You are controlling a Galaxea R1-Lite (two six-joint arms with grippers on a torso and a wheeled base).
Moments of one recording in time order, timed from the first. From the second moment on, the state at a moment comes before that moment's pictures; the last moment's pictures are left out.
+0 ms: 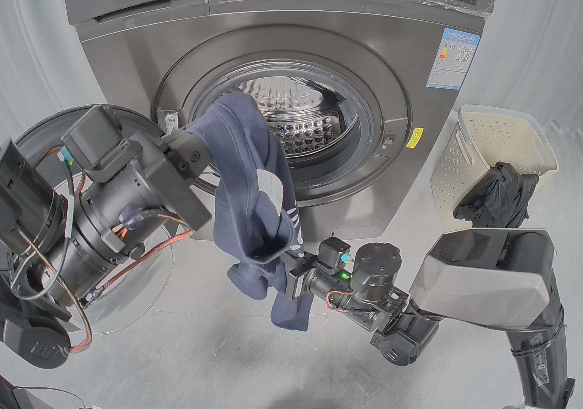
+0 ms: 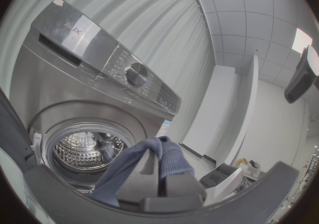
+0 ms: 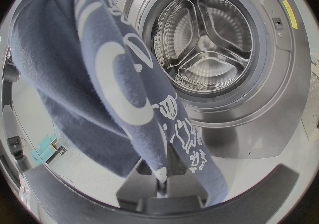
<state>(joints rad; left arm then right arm) -0.69 1.51 -0.57 -1.37 -0.18 -0.24 0.75 2.44 -0.93 -1.54 0.01 0.17</state>
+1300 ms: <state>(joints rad) -0.54 1.91 -0.23 -1.55 -0.24 -0.11 0.61 1.94 -0.70 -1.54 -0.01 0.19</state>
